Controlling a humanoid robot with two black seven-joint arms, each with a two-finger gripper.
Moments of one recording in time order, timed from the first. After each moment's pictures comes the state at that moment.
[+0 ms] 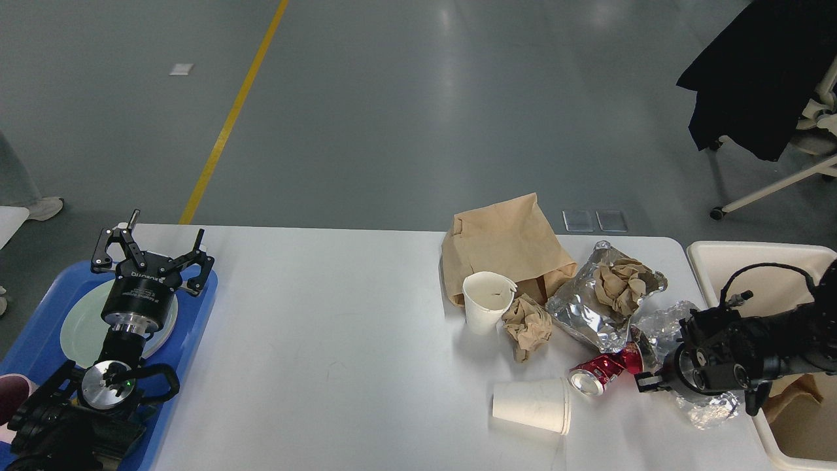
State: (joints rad) left arm -0.45 0.18 -1.40 -0.46 0.06 -0.72 -0.16; right arm 1.23 -0.30 -1.23 1.02 -0.50 0.06 -0.05
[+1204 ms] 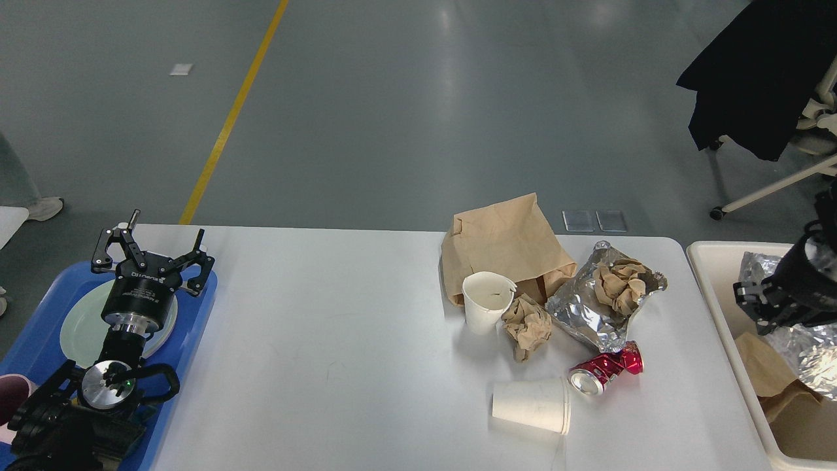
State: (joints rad) left arm -0.45 0.18 -1.40 -0.46 0.06 -0.72 -0.16; right arm 2.06 -0.55 -1.50 1.40 -0.29 0.63 -0.07
